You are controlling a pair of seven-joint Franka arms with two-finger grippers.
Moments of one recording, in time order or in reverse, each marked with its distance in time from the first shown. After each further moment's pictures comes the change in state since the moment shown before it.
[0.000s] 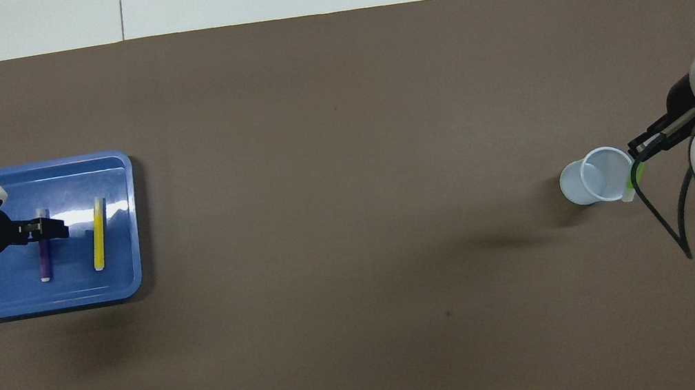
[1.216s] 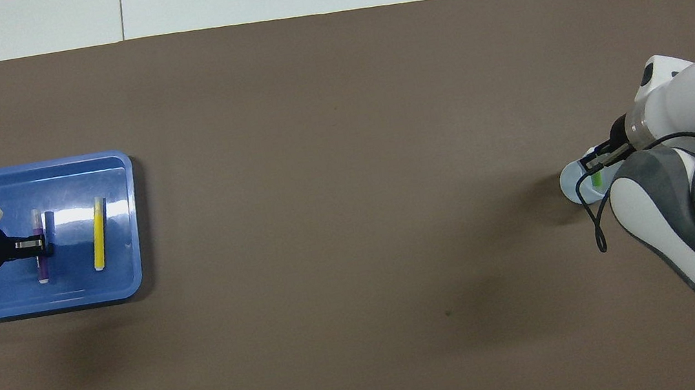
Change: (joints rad) left arm 0.024 -0.019 0.014 -0.111 -0.009 0.110 0.023; right arm -0.005 0.062 -0.054 -0.373 -0.035 0.551 0.024
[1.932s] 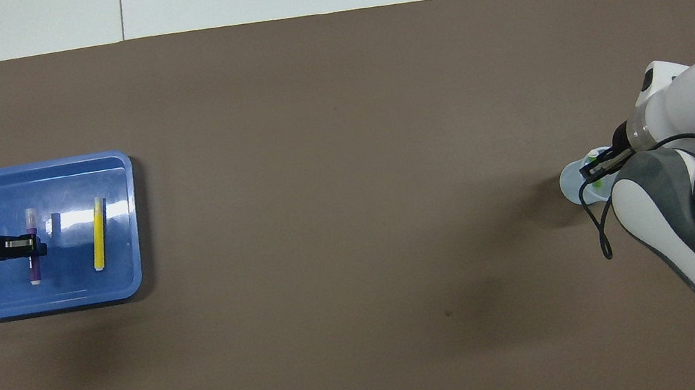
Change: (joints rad) left arm 0.007 -0.001 0.007 0.049 -0.010 -0.091 0.039; right arm -0.001 -0.010 -0.003 -0.005 -0.009 -0.045 0.000
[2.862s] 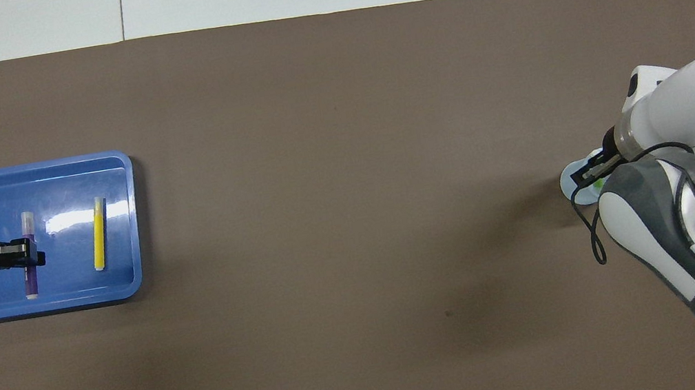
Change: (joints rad) left arm -0.078 -0.210 -0.001 0.018 -0.005 -0.272 -0.118; right arm 0.026 -0.004 0.002 -0.016 -0.043 0.009 0.000
